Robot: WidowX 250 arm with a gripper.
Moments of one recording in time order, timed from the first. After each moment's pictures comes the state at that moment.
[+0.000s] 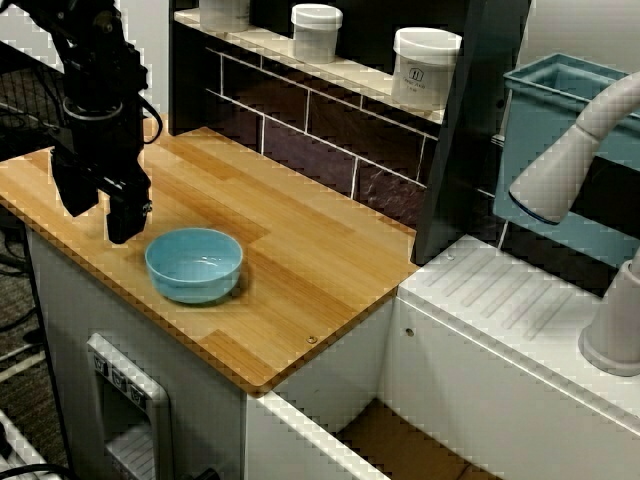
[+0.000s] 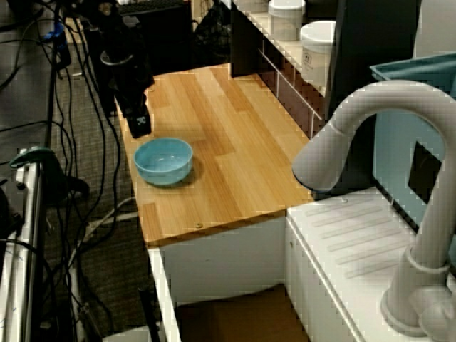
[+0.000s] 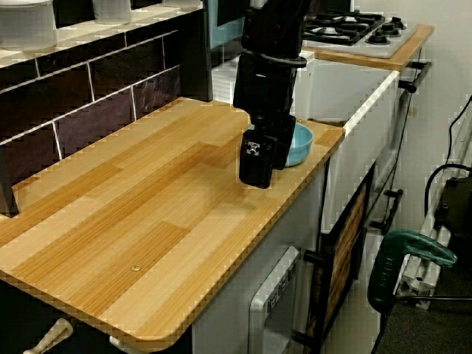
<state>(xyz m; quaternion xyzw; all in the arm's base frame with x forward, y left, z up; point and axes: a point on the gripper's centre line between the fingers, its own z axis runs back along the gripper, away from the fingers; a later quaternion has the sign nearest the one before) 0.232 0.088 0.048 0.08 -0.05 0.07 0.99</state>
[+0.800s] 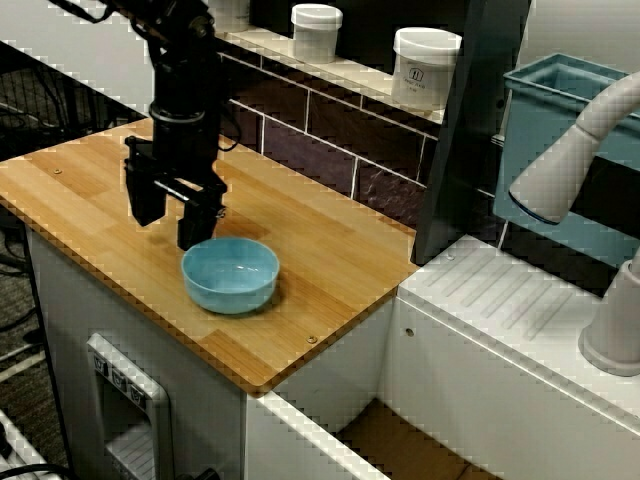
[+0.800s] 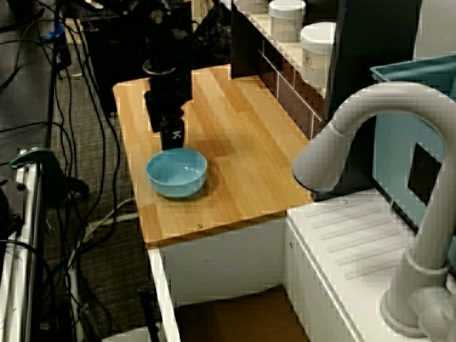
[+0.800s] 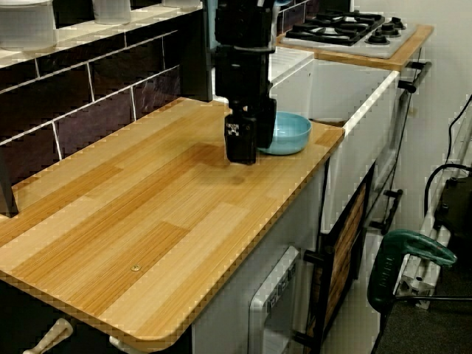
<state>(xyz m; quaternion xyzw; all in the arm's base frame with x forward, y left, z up) 0.269 0.046 0.045 0.04 0.00 0.06 1.00</state>
